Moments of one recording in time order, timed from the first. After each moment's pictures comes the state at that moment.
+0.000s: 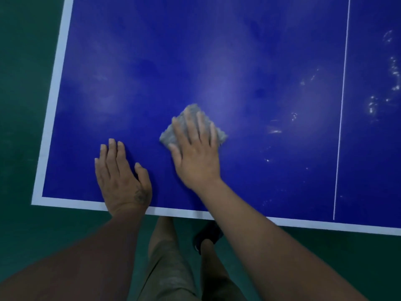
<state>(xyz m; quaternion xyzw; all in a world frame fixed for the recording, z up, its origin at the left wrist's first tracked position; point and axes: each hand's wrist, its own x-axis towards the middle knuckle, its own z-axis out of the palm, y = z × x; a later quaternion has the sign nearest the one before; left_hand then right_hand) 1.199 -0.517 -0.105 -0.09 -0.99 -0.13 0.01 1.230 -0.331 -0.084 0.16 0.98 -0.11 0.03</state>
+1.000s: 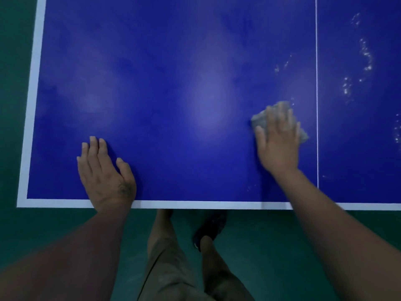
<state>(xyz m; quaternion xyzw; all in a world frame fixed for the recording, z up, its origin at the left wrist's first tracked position) 1.199 -0.516 -0.101 -0.09 -0.99 -0.13 0.00 1.362 -0.146 -0.086 0.36 0.93 -0.07 0.06</state>
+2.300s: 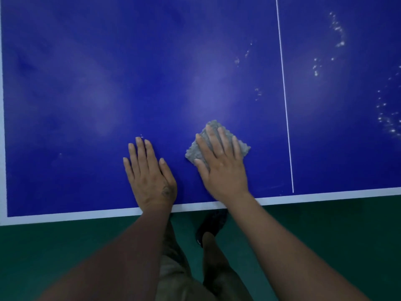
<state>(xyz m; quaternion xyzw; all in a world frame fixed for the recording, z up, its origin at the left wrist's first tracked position) 1.293 -0.370 -0.105 -0.18 -0.98 -0.11 -0.02 1.393 -0.209 -0.097 0.23 0.97 -0.11 0.01</state>
